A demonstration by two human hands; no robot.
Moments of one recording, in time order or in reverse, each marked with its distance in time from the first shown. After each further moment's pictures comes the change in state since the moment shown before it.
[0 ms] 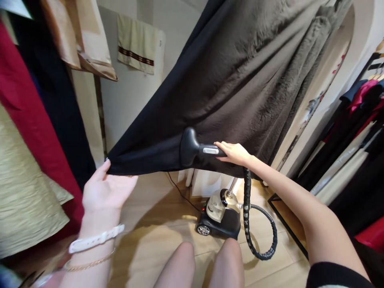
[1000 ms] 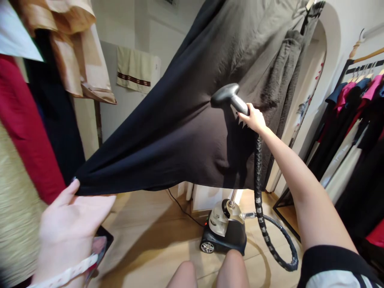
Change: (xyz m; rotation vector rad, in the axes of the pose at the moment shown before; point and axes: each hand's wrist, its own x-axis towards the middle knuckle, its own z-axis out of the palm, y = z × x) left_hand -0.008 0.039 0.004 0.097 -0.097 0.019; right_hand 0.044 0.135 -0.101 0.108 0.577 0.663
